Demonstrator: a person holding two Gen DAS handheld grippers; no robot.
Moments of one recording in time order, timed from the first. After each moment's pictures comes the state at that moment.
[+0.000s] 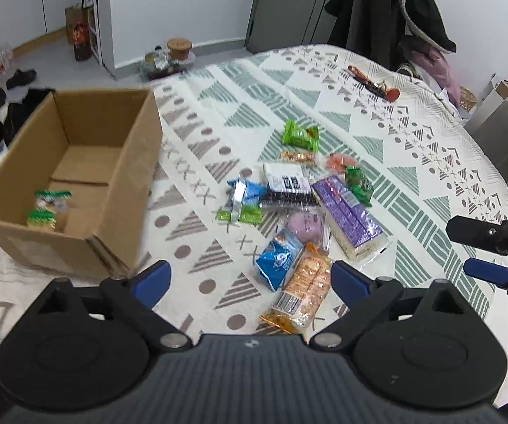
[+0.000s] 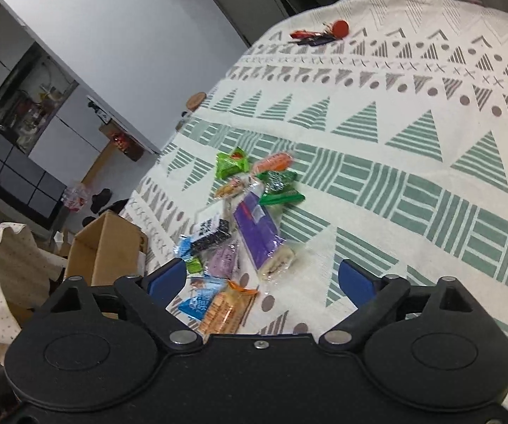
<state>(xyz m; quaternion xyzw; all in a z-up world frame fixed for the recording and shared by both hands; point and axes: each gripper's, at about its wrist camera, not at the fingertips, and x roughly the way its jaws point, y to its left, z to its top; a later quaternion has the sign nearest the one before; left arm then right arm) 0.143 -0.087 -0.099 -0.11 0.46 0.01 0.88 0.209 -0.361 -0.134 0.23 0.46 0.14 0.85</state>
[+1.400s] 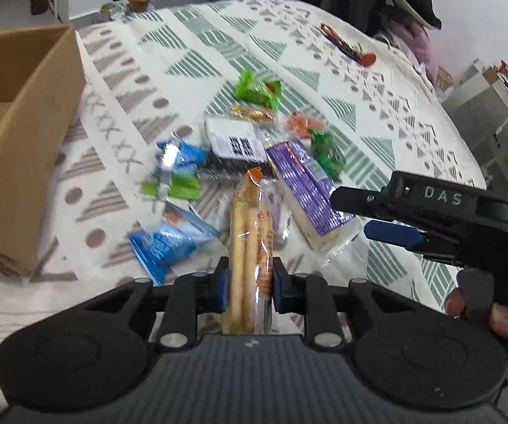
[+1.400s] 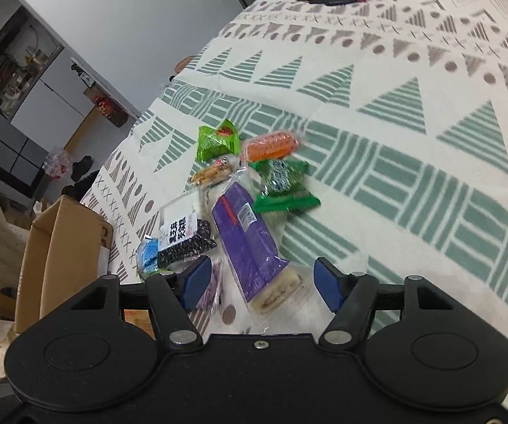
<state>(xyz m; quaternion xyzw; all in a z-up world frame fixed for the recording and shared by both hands) 0.192 -0.104 -0.147 -0.16 0.51 -0.06 0.84 0.284 -0.316 -0.183 0.17 0.50 0.15 0.84</state>
